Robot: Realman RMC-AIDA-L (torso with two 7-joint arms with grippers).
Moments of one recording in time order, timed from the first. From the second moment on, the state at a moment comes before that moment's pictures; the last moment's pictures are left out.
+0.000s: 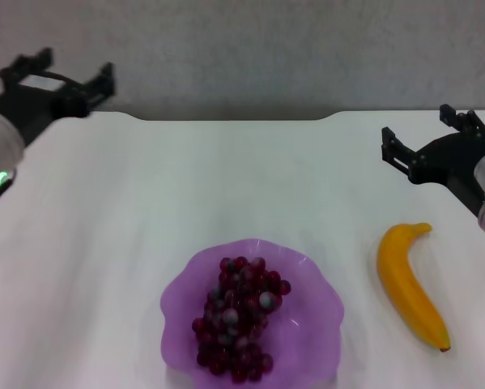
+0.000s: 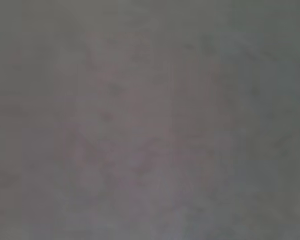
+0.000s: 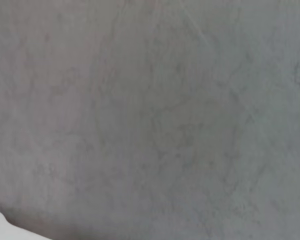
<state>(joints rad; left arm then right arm) -0.13 -2.03 -1.44 -1.46 2.23 -0.11 0.68 0.07 2.01 -1.94 -1.34 0.86 -0.10 -0.71</state>
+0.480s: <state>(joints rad) -0.08 -2.03 -1.56 -1.32 2.13 -0.01 0.68 0.05 2.01 -1.87 -1.30 0.86 -0.13 -0.52</state>
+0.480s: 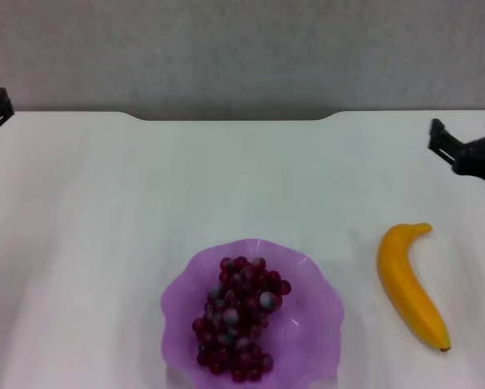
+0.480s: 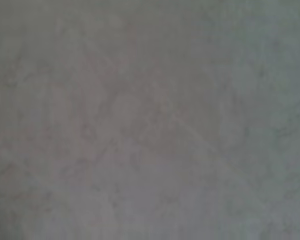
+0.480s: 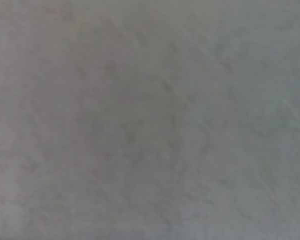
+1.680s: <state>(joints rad) -0.08 -2.03 -1.56 -1.35 2.14 -0.07 0.69 0.20 2.01 -1.79 -1.11 0.86 0.29 -0.37</state>
